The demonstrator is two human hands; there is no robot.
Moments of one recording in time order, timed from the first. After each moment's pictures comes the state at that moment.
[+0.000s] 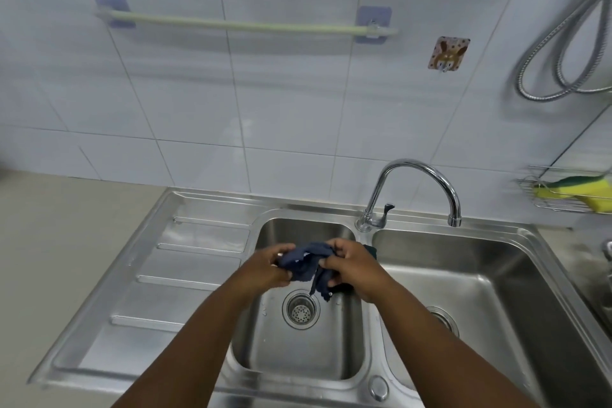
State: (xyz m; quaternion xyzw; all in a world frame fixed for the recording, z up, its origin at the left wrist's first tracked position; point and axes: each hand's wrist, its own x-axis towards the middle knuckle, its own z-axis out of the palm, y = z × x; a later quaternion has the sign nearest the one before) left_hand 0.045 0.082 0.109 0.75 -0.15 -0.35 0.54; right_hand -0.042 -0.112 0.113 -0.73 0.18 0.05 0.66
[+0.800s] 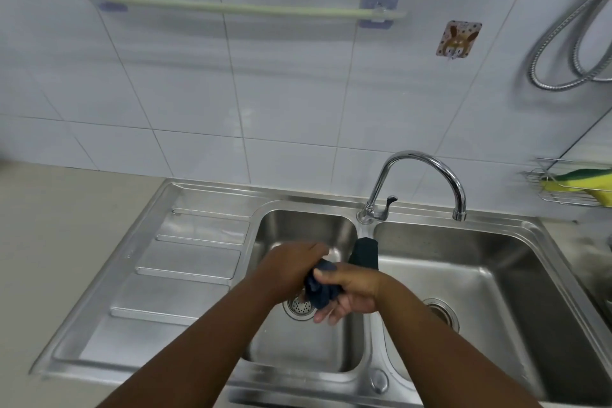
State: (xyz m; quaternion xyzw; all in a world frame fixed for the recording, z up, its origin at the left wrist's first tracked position) left_hand 0.033 0.047 0.105 0.82 -0.54 0.00 0.18; right_hand -0.053 -0.115 0.099 -0.58 0.12 0.35 0.72
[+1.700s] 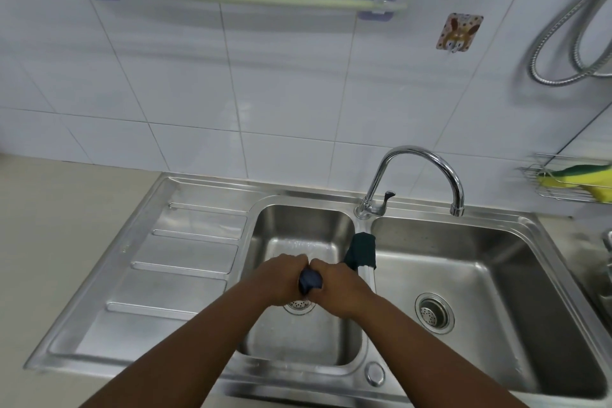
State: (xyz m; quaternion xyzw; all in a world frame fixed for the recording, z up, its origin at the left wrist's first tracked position) left_hand 0.037 0.051 0.064 0.87 -0.41 -0.22 0.13; right_hand -0.061 -0.087 0.076 -0.94 0.09 0.12 0.32
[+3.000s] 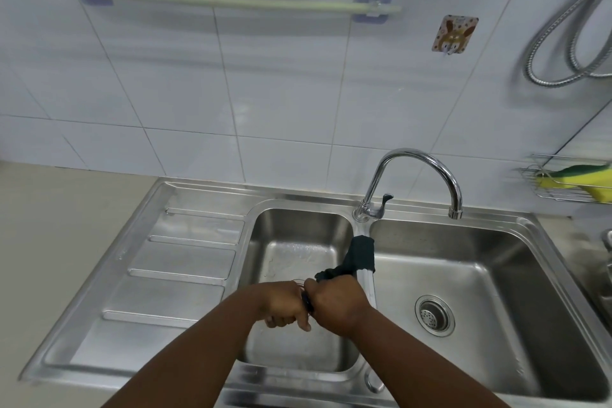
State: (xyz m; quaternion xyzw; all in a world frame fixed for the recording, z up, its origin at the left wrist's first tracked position) left_hand 0.024 0.048 0.082 0.75 -0.21 -0.60 0.19; right_hand -0.067 -0.087 0.046 -0.99 -0.10 0.04 -0.03
